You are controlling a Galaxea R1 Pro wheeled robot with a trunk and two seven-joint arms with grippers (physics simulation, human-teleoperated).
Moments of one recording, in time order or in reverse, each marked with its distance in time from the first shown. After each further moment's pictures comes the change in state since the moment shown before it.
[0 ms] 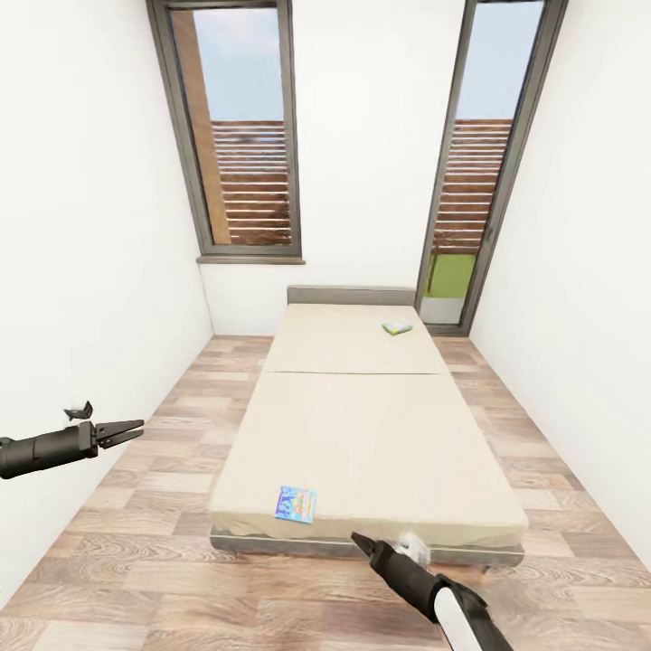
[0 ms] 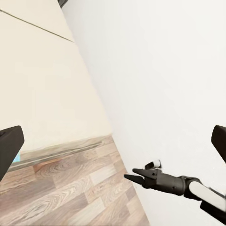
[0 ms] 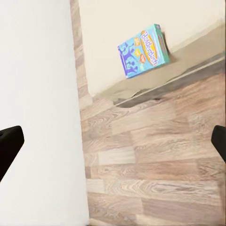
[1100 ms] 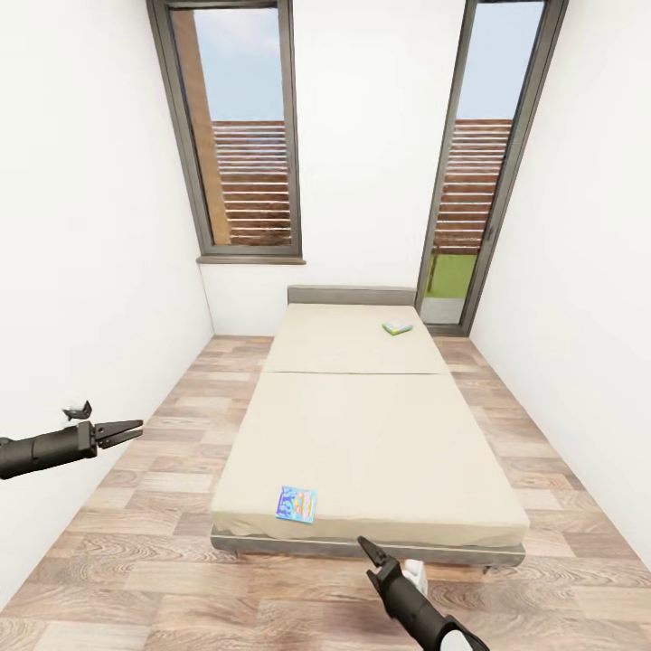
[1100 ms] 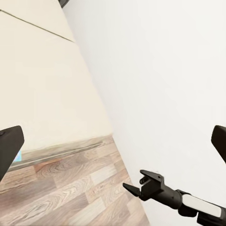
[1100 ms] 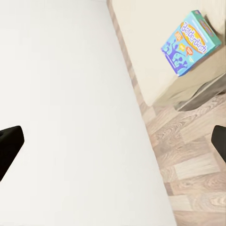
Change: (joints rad) left arm 0.000 0.003 0.001 0.001 0.000 0.002 0.000; right arm -0.010 0.000 -0.077 0.267 -0.247 -0.081 0.313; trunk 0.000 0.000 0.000
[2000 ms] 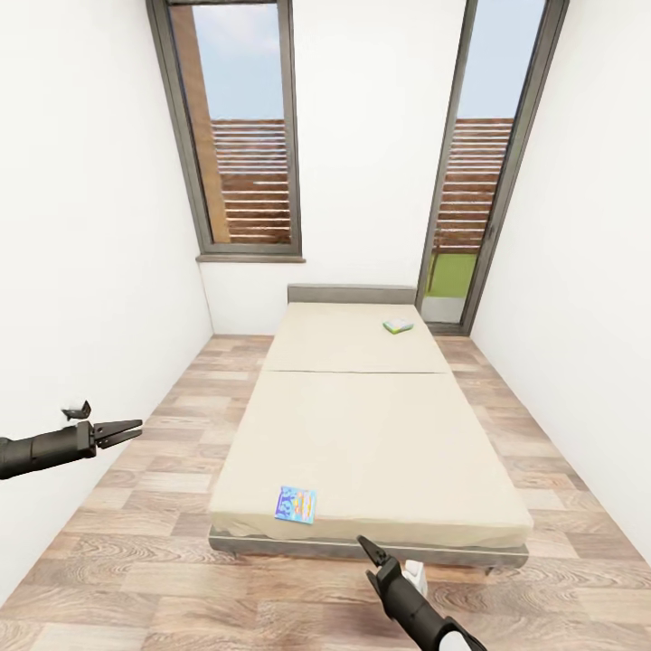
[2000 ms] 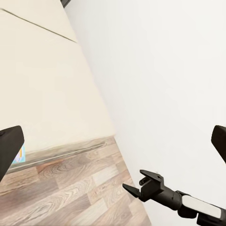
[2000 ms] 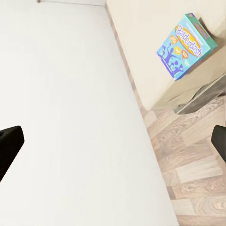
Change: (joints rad) left arm 0.000 0.002 0.000 0.001 0.002 0.002 0.000; right arm 0.002 0.011 -0.020 0.001 -0.005 0.003 -0.006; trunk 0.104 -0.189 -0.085
